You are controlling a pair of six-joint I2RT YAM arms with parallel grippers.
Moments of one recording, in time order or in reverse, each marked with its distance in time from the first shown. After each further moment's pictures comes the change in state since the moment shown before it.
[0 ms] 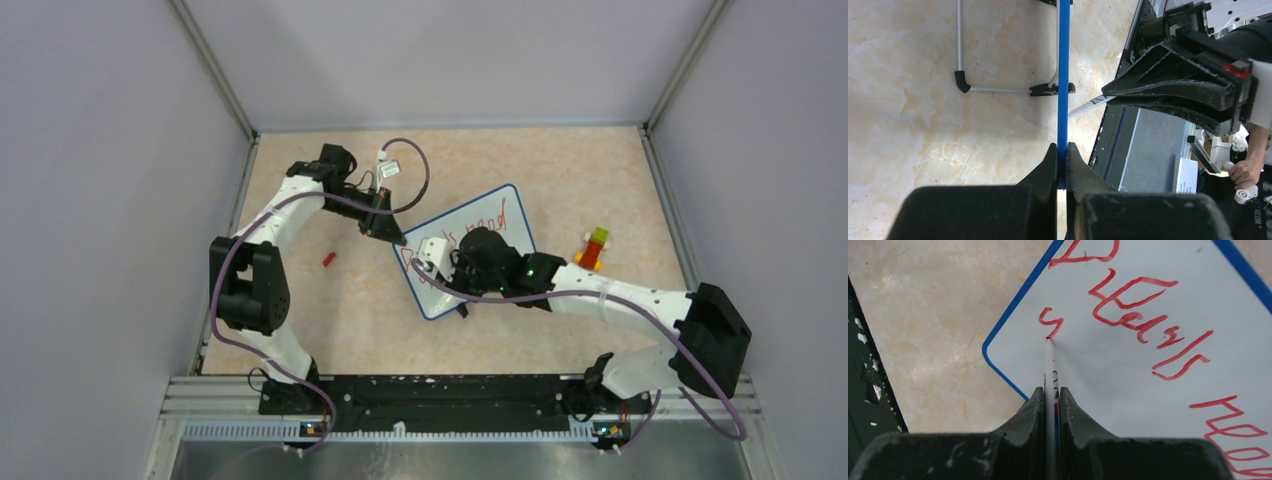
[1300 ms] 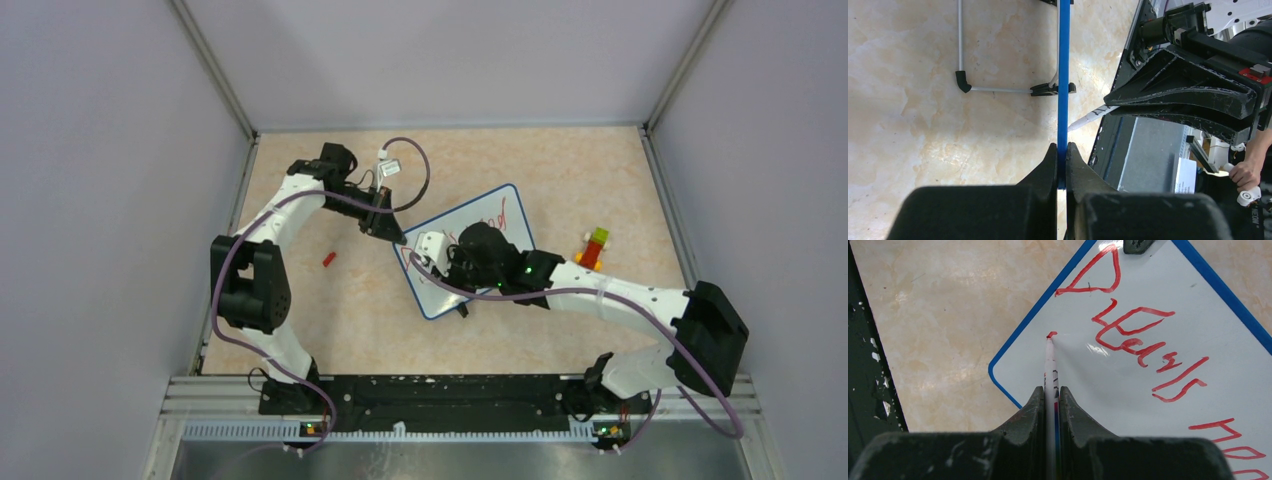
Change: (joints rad) left arm -0.001 0.011 0.018 -0.013 -0.003 -0.001; right arm 0.000 0.016 0.007 0.068 -0.038 0.009
